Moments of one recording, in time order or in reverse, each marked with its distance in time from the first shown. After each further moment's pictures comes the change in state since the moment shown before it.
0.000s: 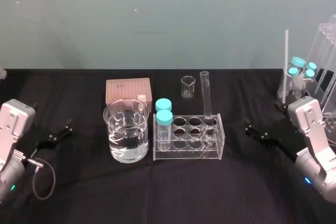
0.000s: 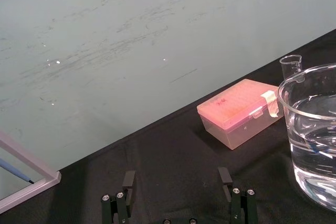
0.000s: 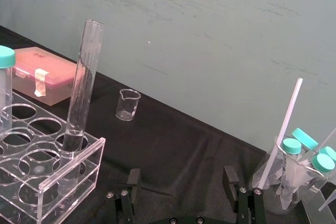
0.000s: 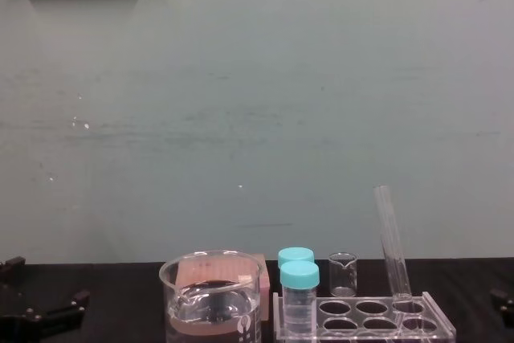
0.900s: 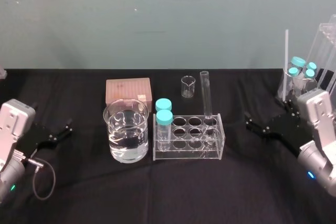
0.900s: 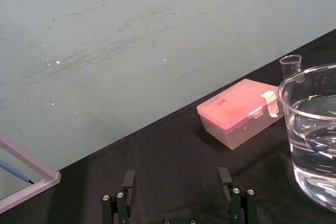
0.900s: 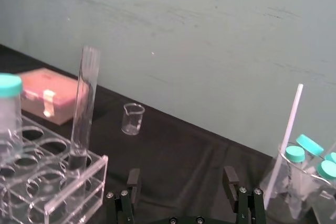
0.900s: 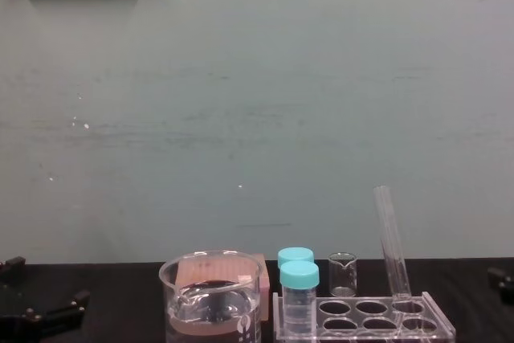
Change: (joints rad) left arm 0.000 0.000 0.000 0.000 0.000 0.000 0.000; right arm -0.007 -0.010 0.055 -0.017 0.063 -0.001 0.080
